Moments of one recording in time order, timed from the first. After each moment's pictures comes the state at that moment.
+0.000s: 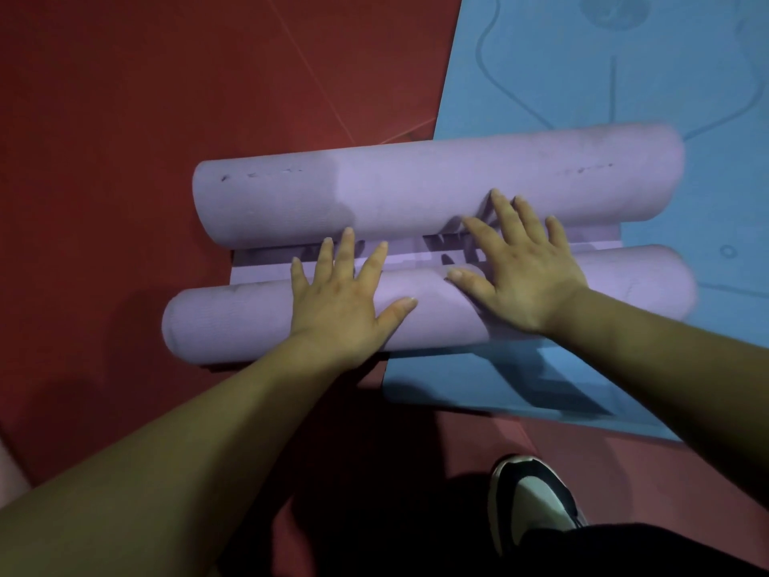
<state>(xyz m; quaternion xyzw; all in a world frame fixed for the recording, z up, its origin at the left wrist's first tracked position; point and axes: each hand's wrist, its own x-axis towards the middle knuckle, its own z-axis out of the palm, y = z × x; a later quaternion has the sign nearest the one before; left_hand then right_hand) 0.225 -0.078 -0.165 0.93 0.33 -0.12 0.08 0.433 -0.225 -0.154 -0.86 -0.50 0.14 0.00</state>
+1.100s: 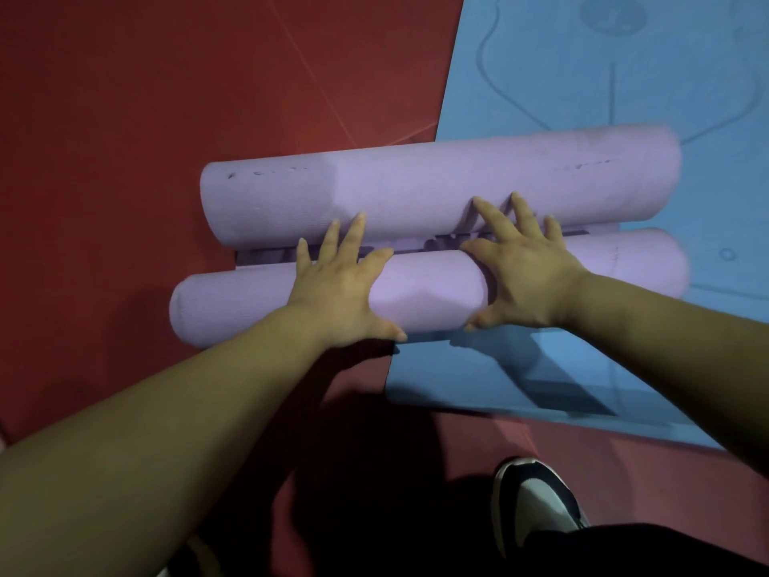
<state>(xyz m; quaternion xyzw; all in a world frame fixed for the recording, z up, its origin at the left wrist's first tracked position) 0.236 -0.050 -0.148 0.94 0.27 -0.20 0.09 0.446 -0.217 -0.140 -0.80 -0.56 0.19 -0.09</state>
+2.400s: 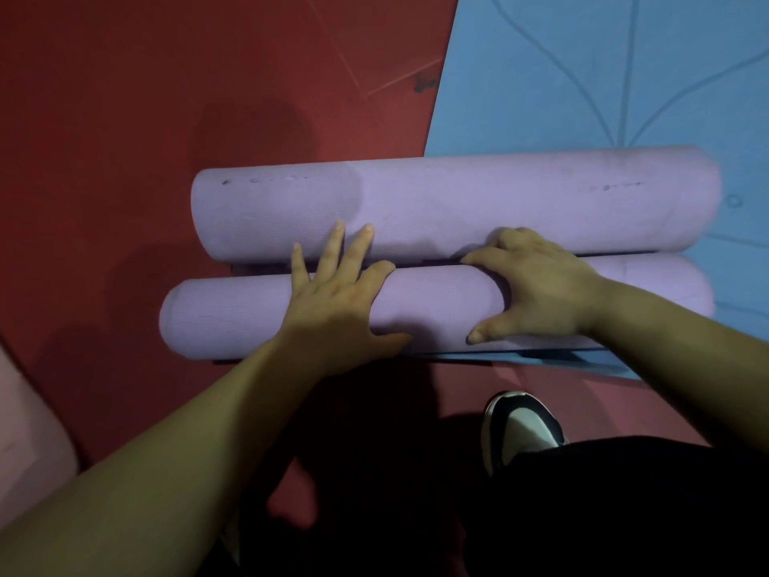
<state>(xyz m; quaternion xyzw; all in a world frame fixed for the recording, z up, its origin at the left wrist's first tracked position) 0.160 -0.122 -0.163 0.96 0.24 -0.04 0.09 0.406 -0.278 -0.148 -0.75 -0.60 0.28 0.01</state>
